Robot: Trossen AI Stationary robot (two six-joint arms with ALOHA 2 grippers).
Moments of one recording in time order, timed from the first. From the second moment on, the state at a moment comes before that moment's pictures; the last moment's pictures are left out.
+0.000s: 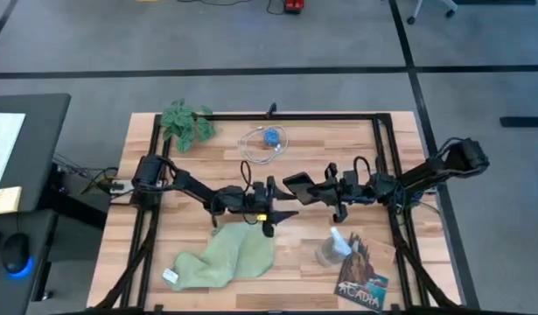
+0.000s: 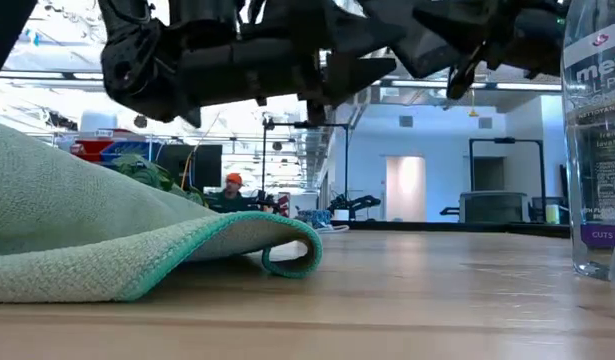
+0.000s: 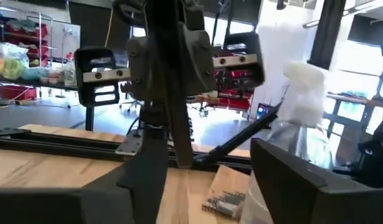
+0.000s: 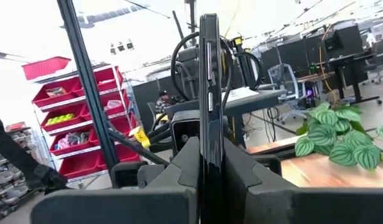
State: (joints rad) left arm -0.13 2.00 0.88 1.31 -0.12 -0.13; right arm 0.19 1.33 0.25 1.40 0.21 0.19
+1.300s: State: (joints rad) left arm -0.19 1.99 1.02 1.12 -0.42 -0.10; right arm 0.20 1.33 0.29 1.27 0.31 0.16
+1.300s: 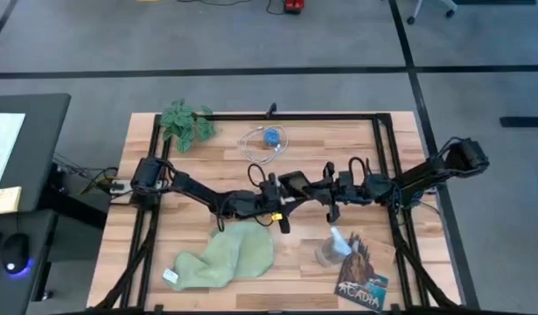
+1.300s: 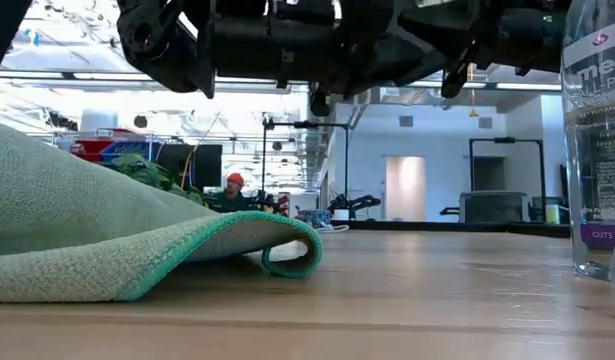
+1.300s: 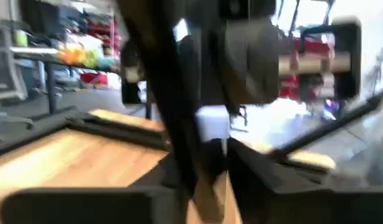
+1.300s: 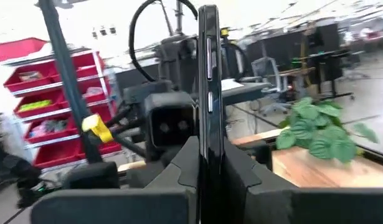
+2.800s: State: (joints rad) left arm -0.17 1.99 1.03 1.26 -0.28 -0.13; right arm 0.25 1.51 0.41 1.57 0.42 0.03
